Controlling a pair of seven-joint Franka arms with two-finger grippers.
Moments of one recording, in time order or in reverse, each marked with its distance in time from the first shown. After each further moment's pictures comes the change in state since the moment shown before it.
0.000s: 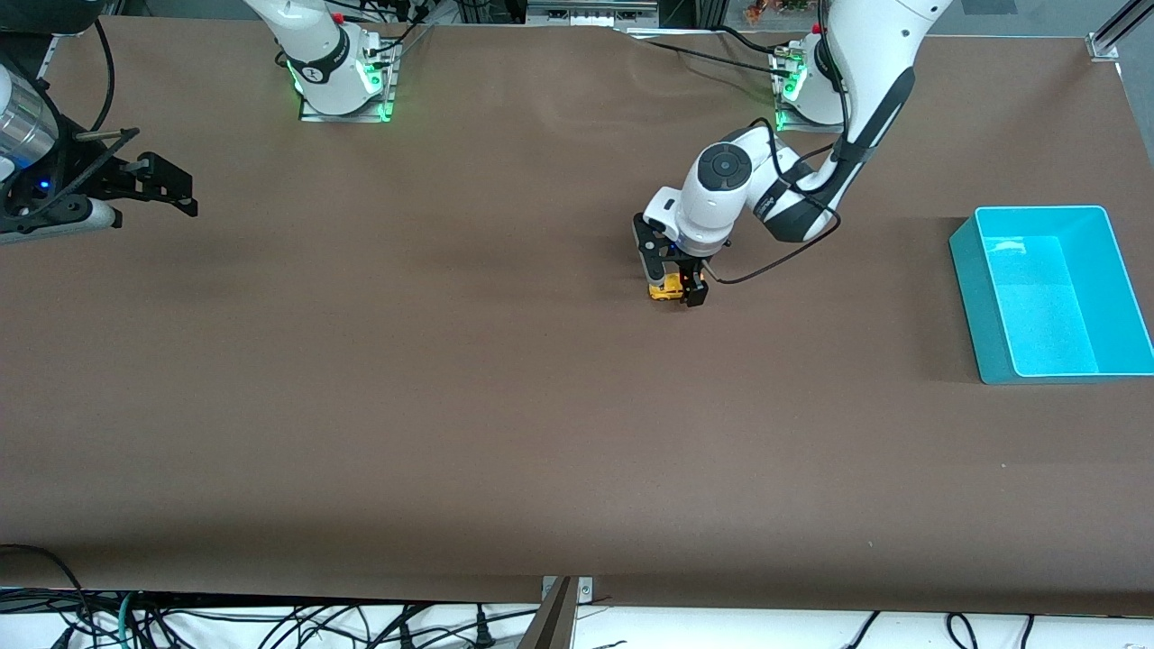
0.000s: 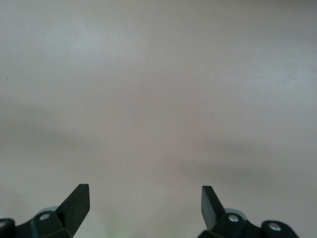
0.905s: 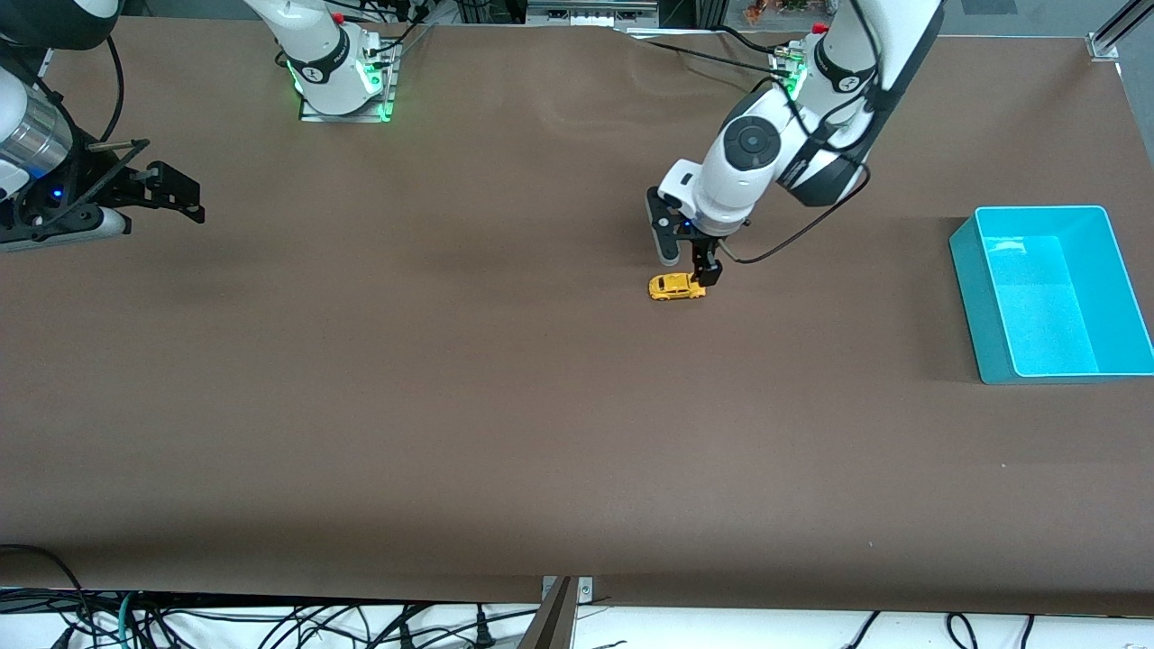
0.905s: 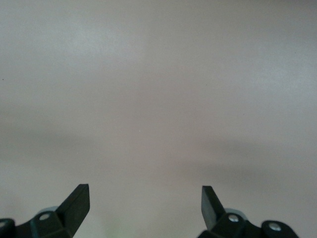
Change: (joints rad) left arm 0.004 -0.159 -0.017 -0.052 -0.271 -0.096 0.188; right arm -0.005 -0.008 0.002 -0.049 0.003 0.045 0.000
